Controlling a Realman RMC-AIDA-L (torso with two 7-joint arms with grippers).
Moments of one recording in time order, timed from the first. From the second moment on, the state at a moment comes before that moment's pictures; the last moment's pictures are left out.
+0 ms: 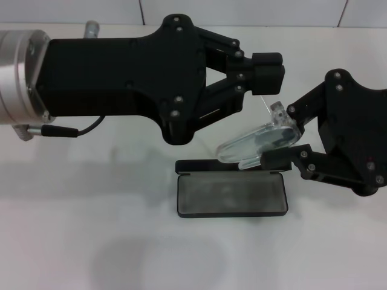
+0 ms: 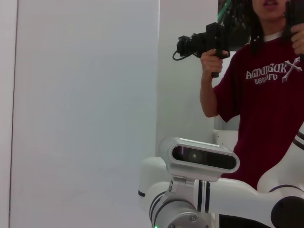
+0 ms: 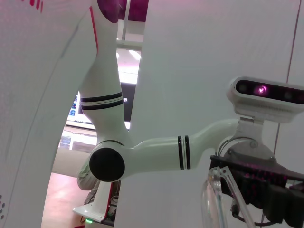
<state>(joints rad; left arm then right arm) -0.28 -2.09 1.28 1.54 1.33 1.66 -1.84 0.44 2.02 -1.18 -1.23 -1.38 -1.91 1.42</state>
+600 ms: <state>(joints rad) -0.29 -2.09 1.32 1.52 1.33 1.67 -1.85 0.43 2.02 -1.19 -1.22 -1.36 -1.92 1.39</state>
